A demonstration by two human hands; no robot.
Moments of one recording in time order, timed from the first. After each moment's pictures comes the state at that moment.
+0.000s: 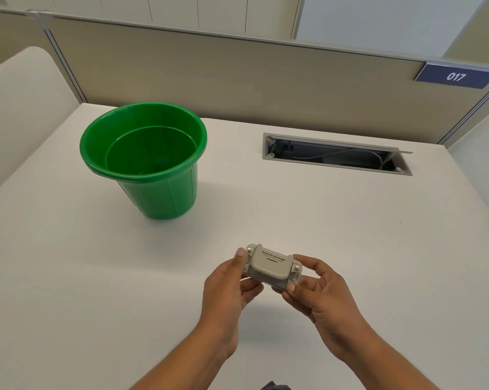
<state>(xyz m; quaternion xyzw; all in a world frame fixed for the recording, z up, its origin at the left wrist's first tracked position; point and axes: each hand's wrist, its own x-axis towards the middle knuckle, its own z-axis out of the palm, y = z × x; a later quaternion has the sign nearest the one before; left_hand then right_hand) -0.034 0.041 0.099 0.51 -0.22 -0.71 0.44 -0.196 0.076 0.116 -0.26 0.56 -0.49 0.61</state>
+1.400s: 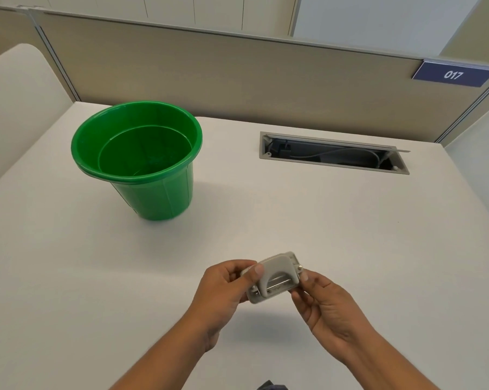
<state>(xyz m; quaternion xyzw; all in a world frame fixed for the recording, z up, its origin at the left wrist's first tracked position) -0.019 0.029 0.099 0.51 -0.38 -0.70 0.33 -0.210 0.073 0.099 -0.08 0.50 -0.53 0.68</state>
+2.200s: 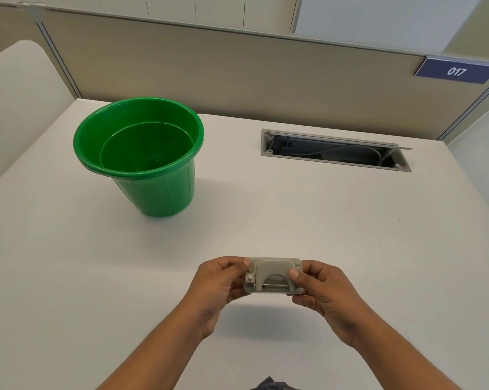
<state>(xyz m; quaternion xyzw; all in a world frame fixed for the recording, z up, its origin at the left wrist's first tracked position) -0.011 0.018 0.091 0.52 -0.29 -0.73 0.34 -0.219 0.065 0.107 -0.31 0.60 -0.41 0.62</state>
